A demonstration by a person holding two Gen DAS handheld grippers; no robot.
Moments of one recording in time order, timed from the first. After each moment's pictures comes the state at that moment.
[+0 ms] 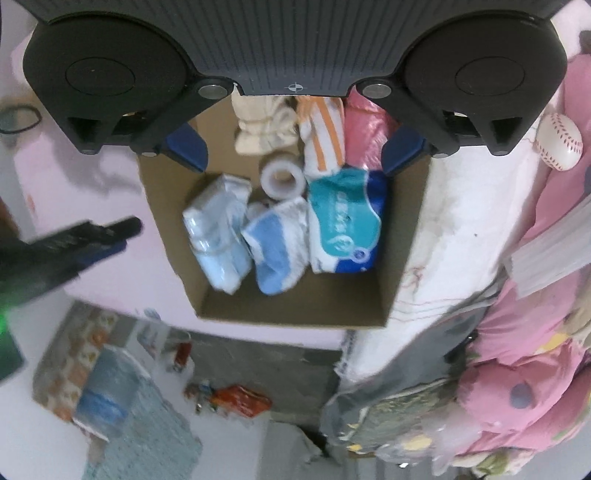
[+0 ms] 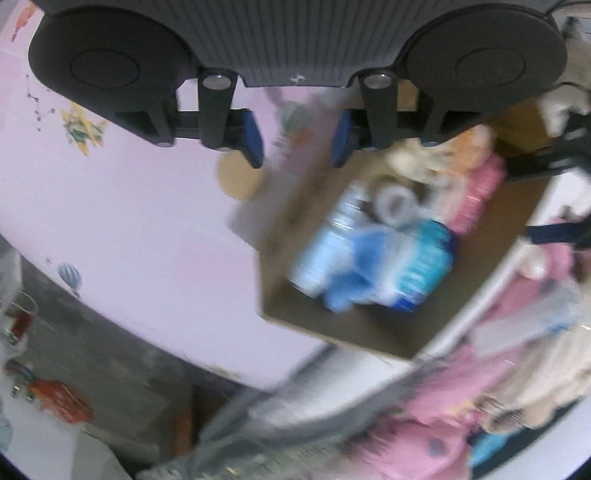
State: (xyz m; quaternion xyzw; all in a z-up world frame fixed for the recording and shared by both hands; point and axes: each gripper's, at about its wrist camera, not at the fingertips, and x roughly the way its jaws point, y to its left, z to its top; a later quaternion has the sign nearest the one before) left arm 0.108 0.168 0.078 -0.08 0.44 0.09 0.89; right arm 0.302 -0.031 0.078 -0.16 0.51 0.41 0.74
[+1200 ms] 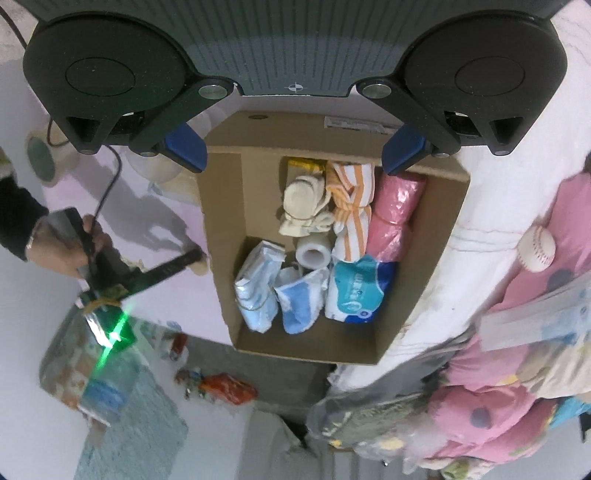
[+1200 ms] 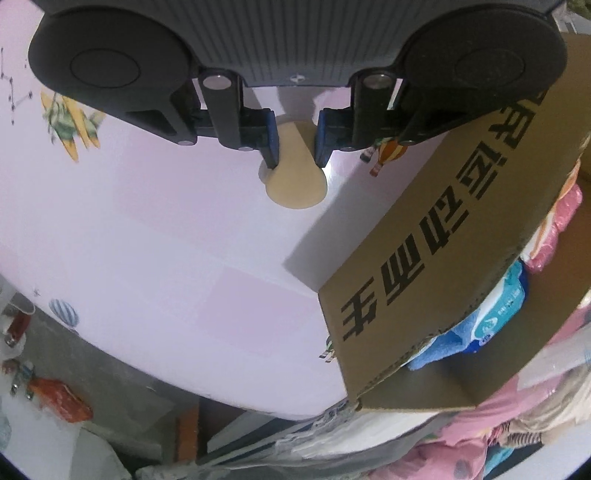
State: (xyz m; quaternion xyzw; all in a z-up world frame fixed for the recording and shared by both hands) left arm 0.004 0.096 0.083 -0.12 0.41 0.13 0.90; right arm 0.325 -0.062 -0.019 -0.15 0.48 0.42 0.75
